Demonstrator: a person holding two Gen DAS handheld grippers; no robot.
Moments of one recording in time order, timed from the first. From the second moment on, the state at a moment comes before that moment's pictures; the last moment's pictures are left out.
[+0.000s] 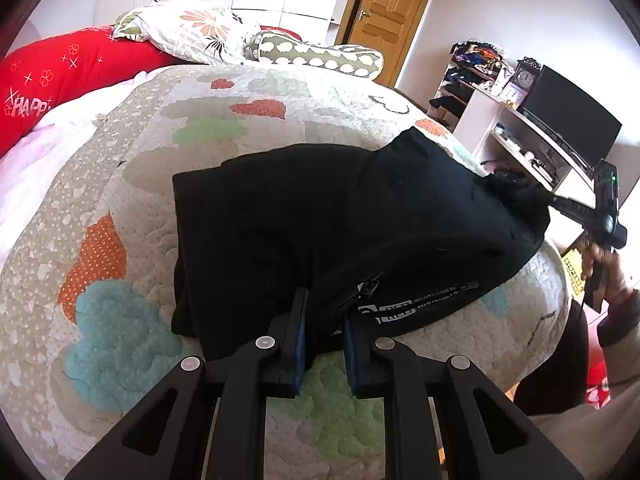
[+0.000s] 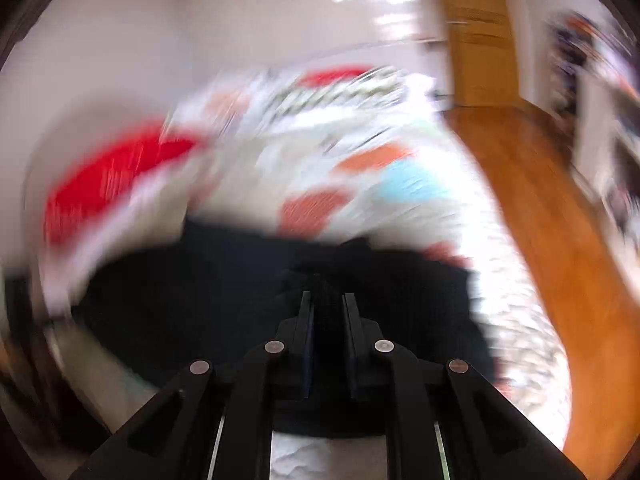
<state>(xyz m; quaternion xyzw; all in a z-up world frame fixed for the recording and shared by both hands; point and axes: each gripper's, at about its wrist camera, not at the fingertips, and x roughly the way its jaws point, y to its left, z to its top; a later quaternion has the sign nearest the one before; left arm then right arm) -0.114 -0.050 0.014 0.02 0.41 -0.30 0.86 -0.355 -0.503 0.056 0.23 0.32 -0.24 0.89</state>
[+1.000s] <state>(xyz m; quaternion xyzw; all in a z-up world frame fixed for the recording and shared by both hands) -0.046 -0.034 0.043 -0.06 0.45 -0.20 0.87 -0.096 -0.428 0.020 0.13 0.44 -0.03 0.89</state>
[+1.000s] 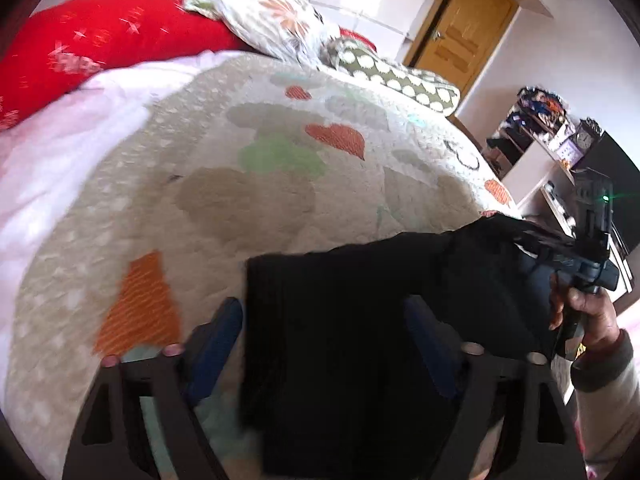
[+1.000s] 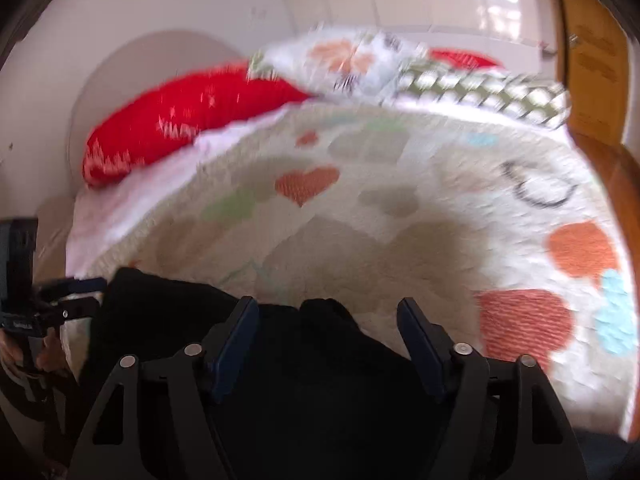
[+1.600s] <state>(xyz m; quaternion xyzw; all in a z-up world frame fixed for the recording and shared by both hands) -0.044 -0.039 0.049 -0.03 0.44 -0.11 0.89 -0.105 -0.450 0.023 0.18 0.40 -0.07 0.89</state>
